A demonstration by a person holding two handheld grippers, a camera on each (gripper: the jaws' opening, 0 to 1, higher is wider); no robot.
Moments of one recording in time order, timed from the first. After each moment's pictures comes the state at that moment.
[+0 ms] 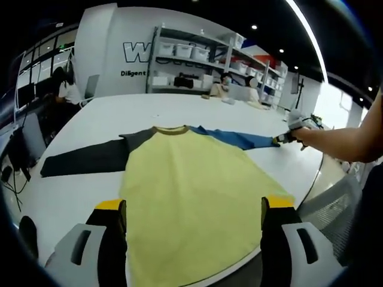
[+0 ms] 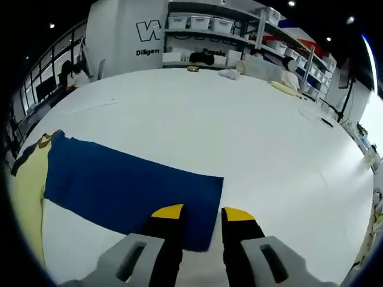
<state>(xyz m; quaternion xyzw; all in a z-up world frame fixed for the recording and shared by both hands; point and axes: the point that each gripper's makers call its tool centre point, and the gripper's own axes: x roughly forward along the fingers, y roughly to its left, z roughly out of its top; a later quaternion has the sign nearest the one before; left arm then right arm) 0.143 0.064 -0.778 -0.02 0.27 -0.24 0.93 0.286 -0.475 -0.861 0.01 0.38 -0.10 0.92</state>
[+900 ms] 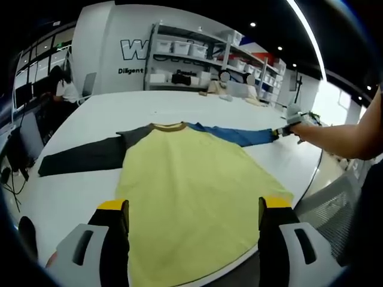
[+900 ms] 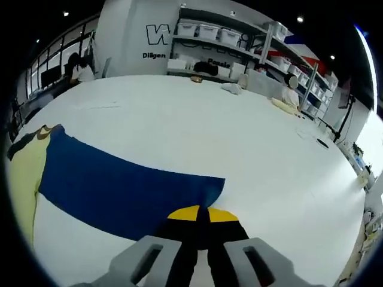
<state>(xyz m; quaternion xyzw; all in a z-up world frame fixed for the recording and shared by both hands) 0.141 0.060 -0.781 -0.02 0.28 -0.25 0.93 0.295 -0.490 -0.830 -0.08 0.35 -0.10 0.93</state>
